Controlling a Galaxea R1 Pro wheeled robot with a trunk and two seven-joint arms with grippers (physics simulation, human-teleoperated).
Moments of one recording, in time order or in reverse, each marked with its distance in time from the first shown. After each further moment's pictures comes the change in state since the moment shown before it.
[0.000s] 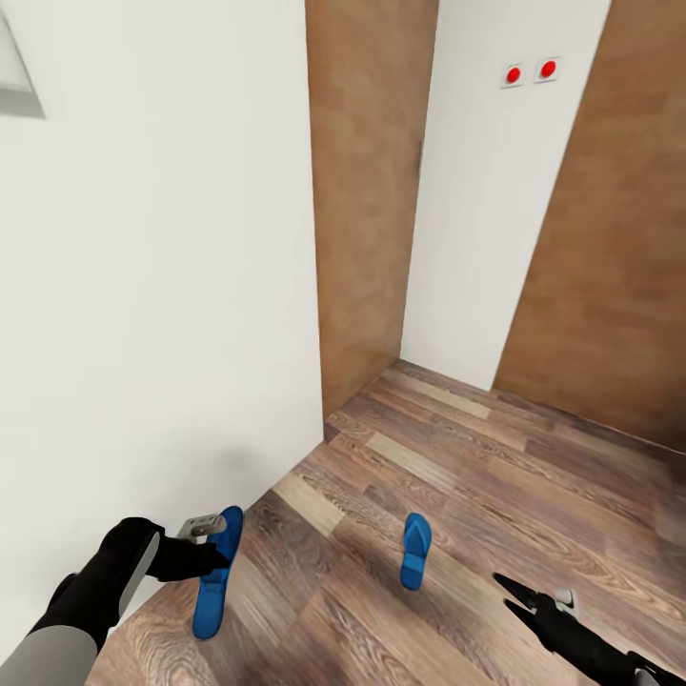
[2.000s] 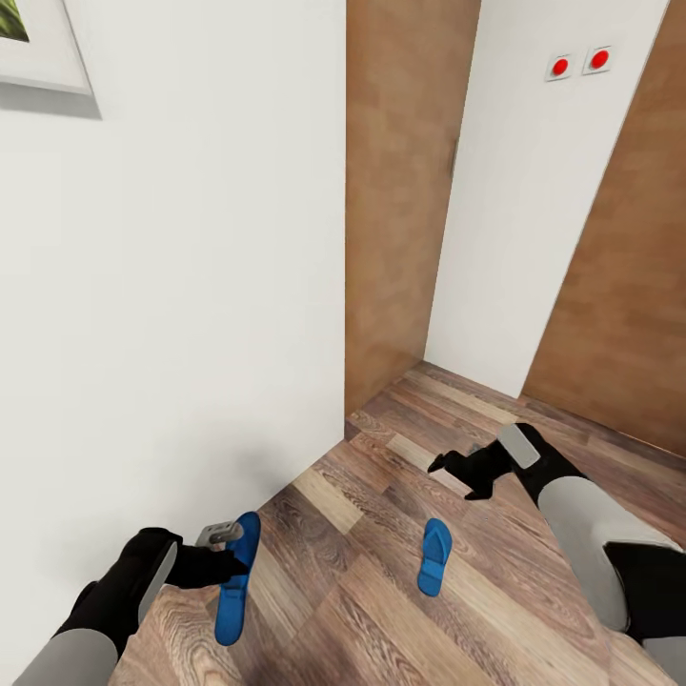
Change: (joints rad) left arm 0.000 -0.058 -0.001 0.069 0.003 -0.076 -0.004; right arm -0.640 0.230 0.020 -0.058 0.010 0.638 -1.293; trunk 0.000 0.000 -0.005
